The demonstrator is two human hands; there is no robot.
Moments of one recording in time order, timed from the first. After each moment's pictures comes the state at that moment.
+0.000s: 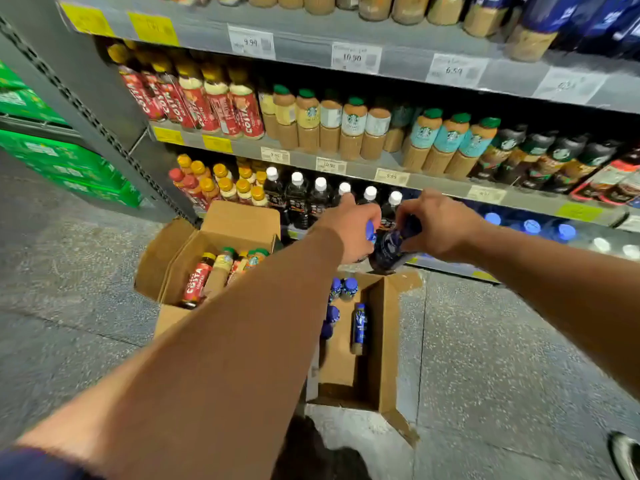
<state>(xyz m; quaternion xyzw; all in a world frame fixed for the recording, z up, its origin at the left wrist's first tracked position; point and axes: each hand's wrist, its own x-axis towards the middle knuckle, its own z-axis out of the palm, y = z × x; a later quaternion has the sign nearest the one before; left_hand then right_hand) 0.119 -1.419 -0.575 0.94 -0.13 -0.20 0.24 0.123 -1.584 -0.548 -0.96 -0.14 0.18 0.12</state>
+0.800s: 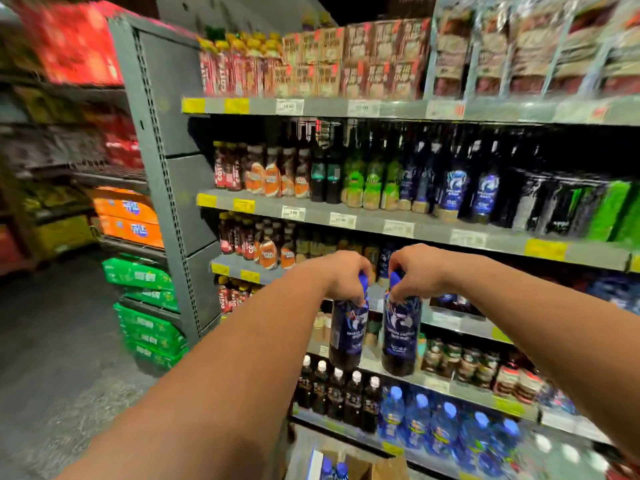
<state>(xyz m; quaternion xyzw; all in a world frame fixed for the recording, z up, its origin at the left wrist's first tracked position) -0.018 -1.439 -0.182 0.97 -0.16 -0.07 0.16 -0.005 -1.594 -0.163 -0.98 -0.19 0.05 0.02</state>
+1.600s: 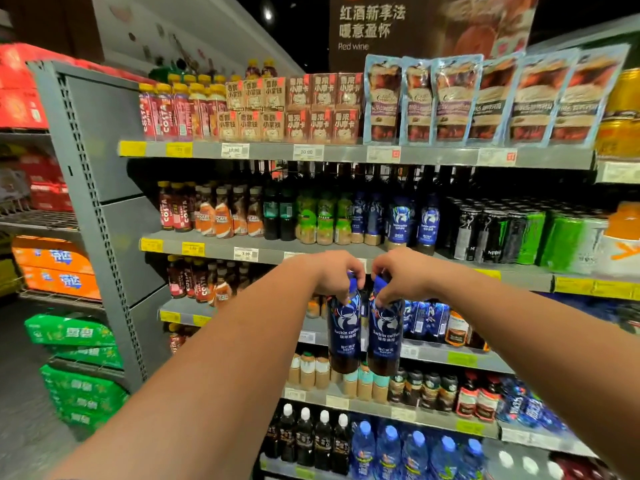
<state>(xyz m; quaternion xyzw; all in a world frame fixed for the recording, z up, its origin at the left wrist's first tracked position) 0.038 -1.494 -0.107 0.95 -0.23 -0.09 0.18 0.025 -1.650 -0.104 -0.98 -0.16 0.01 0.06</state>
